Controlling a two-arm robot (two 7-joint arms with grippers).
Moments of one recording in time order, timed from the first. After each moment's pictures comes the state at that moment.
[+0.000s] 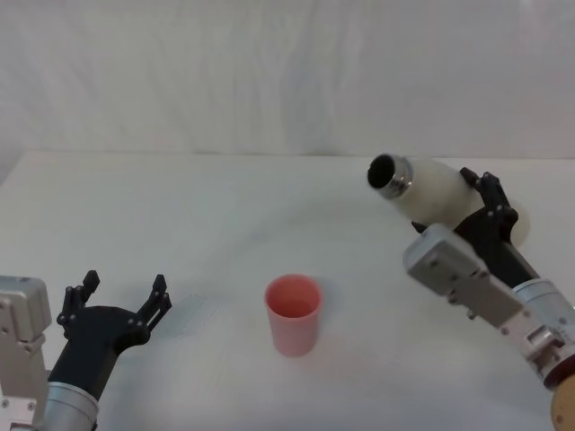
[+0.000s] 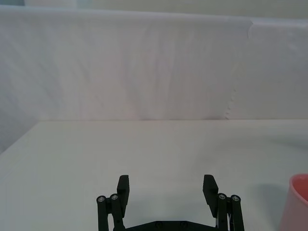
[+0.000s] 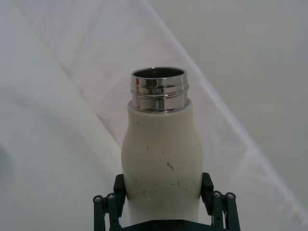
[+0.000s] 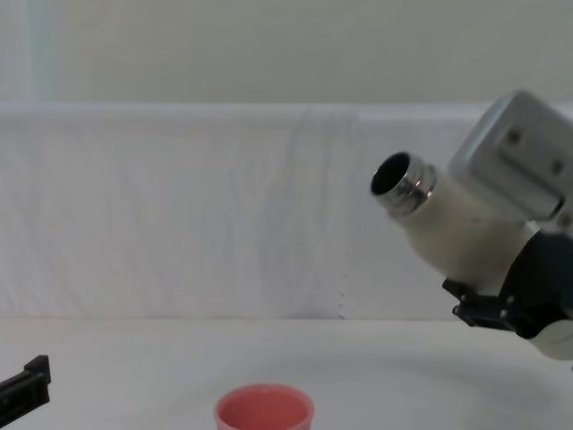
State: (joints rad) left arm 0.27 0.24 0.04 -1.85 -0.25 -0.02 -0.02; right arm 0.05 0.24 -0.32 -1.82 -0.65 0.13 0.10
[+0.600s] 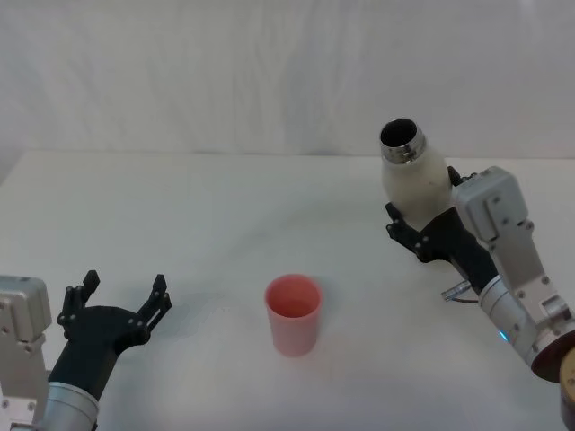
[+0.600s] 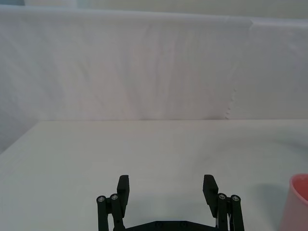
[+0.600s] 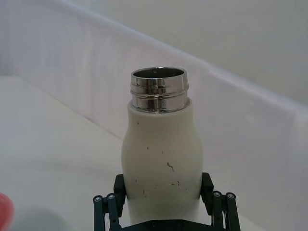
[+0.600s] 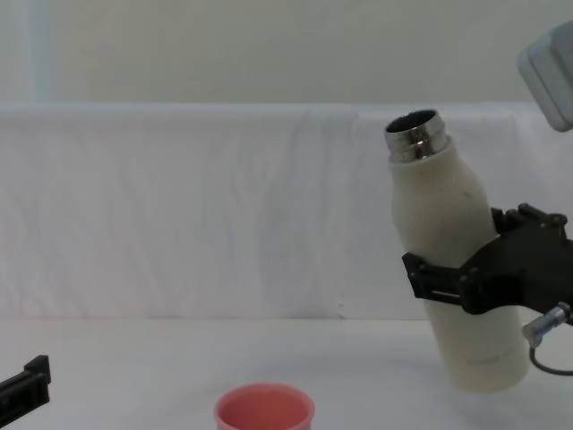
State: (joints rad) left arm 0.27 0.24 0.04 -1.85 -0.25 -0.02 -0.02; right arm 0.08 0.12 -0.24 -1.76 -0.27 0.10 0.20
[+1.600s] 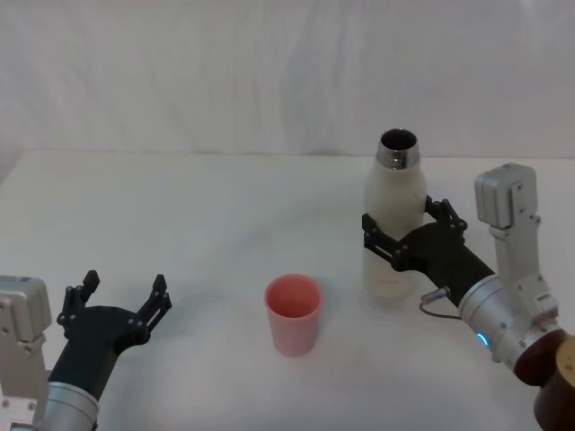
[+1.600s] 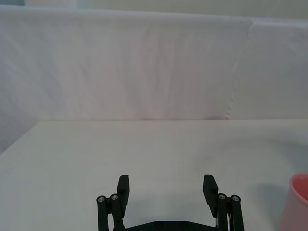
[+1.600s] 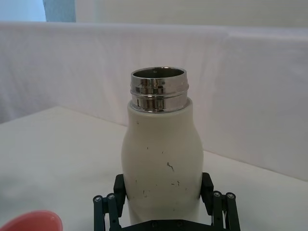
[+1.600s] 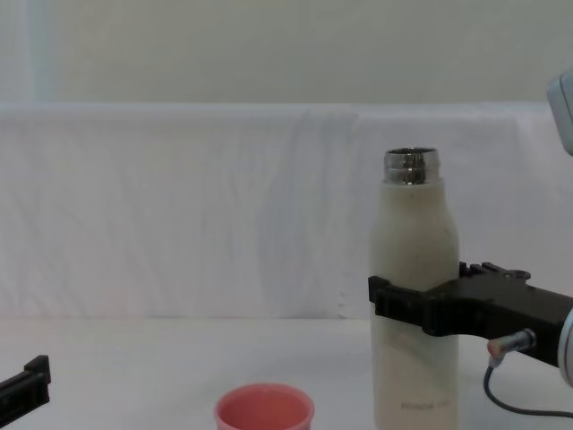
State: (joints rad) left arm 0.27 0.24 0.04 -1.85 -0.25 -0.02 -0.02; right arm 0.12 0.09 -0.23 -1.65 0.05 0.12 0.28
